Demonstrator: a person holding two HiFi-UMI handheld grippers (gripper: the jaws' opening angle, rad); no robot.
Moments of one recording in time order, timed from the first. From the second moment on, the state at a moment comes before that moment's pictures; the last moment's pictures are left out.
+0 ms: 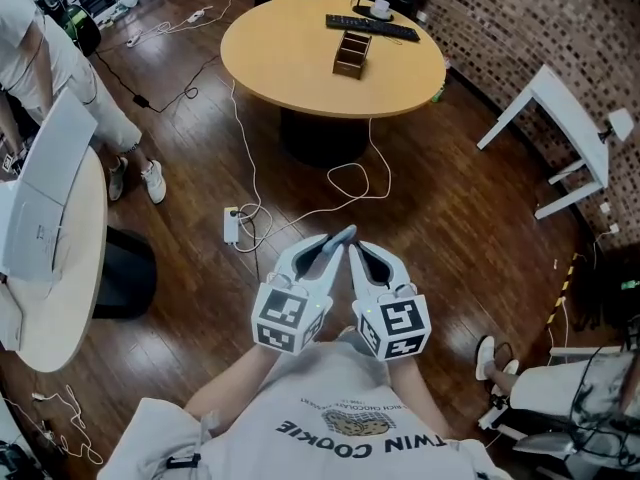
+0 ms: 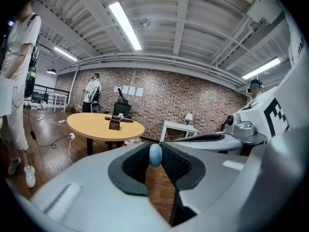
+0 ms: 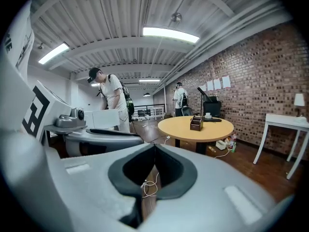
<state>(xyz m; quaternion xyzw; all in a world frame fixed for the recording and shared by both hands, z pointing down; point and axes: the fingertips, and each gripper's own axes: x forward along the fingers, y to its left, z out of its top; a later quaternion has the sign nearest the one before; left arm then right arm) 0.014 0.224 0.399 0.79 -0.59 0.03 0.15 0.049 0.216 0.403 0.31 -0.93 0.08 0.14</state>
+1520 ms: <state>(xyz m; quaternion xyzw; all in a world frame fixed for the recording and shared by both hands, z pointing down) -0.011 -0.063 0.415 0.72 -0.67 0.06 0.14 0.030 -0.078 0.419 0.22 -0.96 0.09 0.13</state>
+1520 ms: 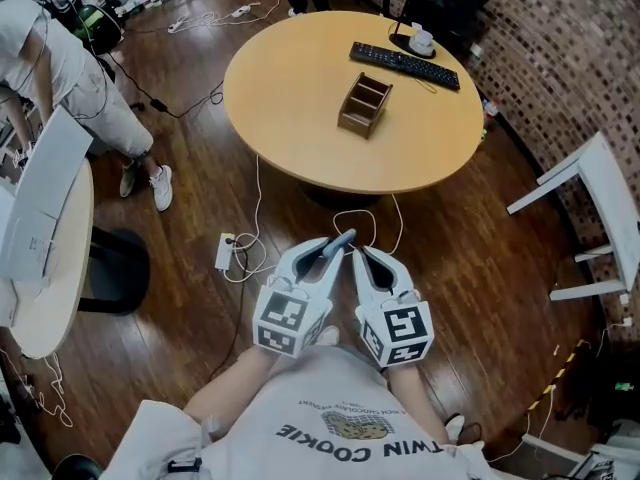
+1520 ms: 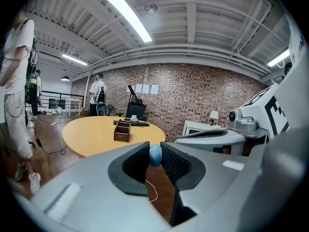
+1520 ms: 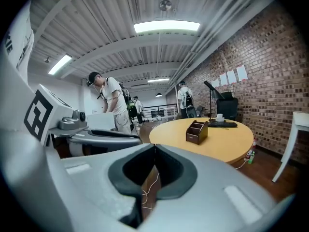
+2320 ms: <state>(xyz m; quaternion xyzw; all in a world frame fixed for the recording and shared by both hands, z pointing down) -0.046 -0.145 0.425 0.73 -0.66 0.06 0.15 -0.009 -0.160 0.429 0.22 -0.96 0.10 0.14</state>
